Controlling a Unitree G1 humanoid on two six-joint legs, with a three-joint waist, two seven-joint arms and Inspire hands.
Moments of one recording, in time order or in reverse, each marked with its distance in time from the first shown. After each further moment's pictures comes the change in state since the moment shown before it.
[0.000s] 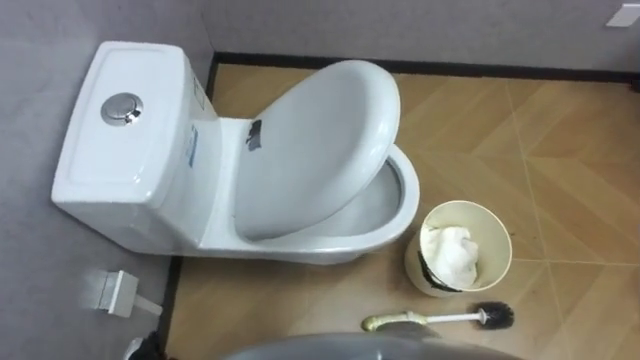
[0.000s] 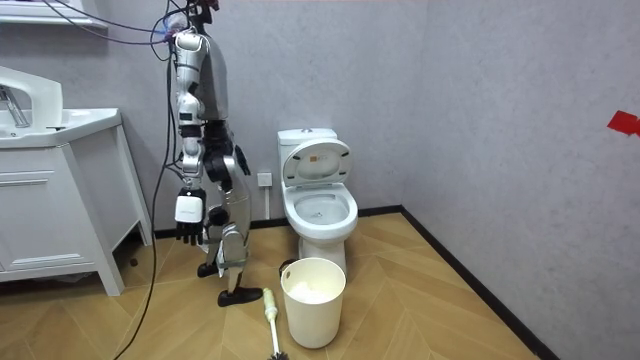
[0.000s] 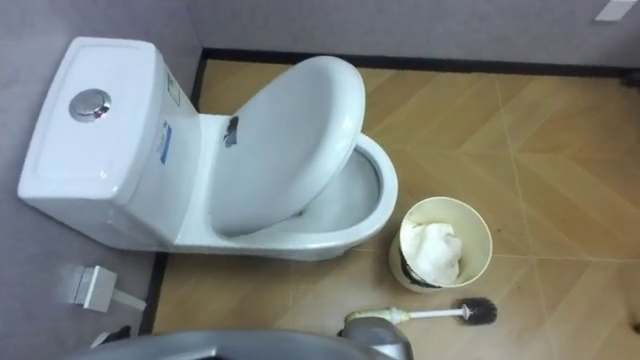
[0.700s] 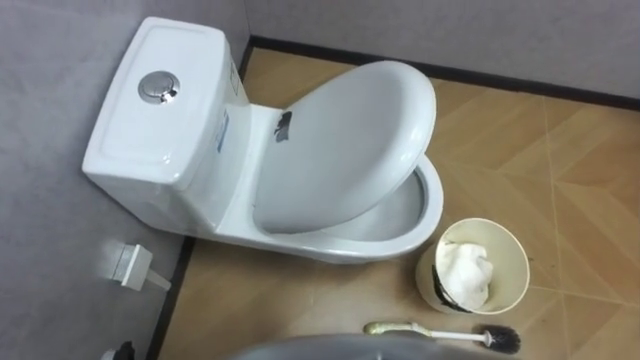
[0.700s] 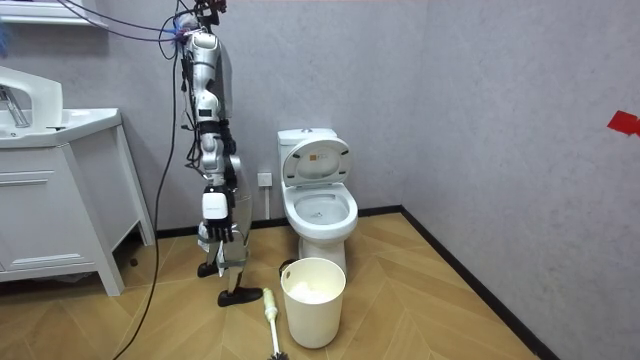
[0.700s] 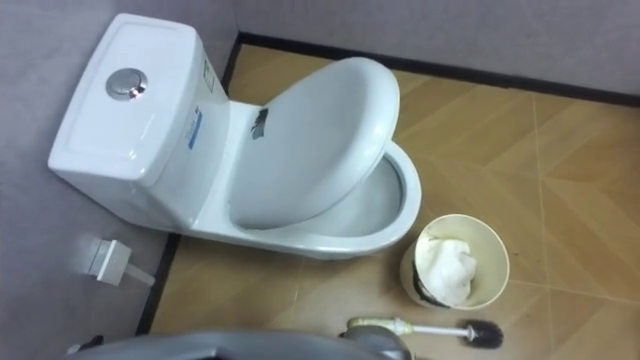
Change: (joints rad) left arm 0.033 0.022 0.096 -0.017 0.001 -0.038 0.000; right arm -0.058 -0.037 -0.013 0.026 0.327 -0.122 -0.015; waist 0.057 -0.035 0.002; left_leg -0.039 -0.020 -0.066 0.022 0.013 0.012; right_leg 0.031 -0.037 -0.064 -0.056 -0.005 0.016
